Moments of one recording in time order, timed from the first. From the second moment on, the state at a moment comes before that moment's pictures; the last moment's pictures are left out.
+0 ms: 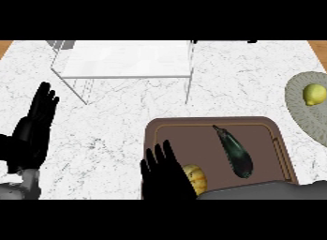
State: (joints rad) left arm -0.07 0.38 -0.14 -1.64 0.21 0.37 0.09; right arm -1.04 -0.36 1.35 -1.76 0.19 0.43 1.12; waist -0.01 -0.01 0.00
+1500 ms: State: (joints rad) left arm -0.05 0.31 -0.09 -1.70 0.14 0.30 0.12; right arm -0.70 -0.35 1.23 -1.59 0.69 0.57 0.83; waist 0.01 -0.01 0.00
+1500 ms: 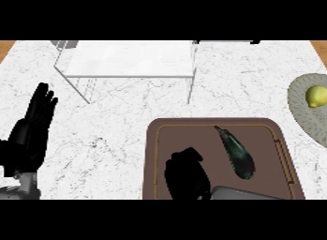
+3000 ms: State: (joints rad) left arm -0.12 0.29 -0.10 -1.63 0.13 0.27 0.14; right arm -0.91 -0.02 0.76 -1.49 0.75 -0.16 1.19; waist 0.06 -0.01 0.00
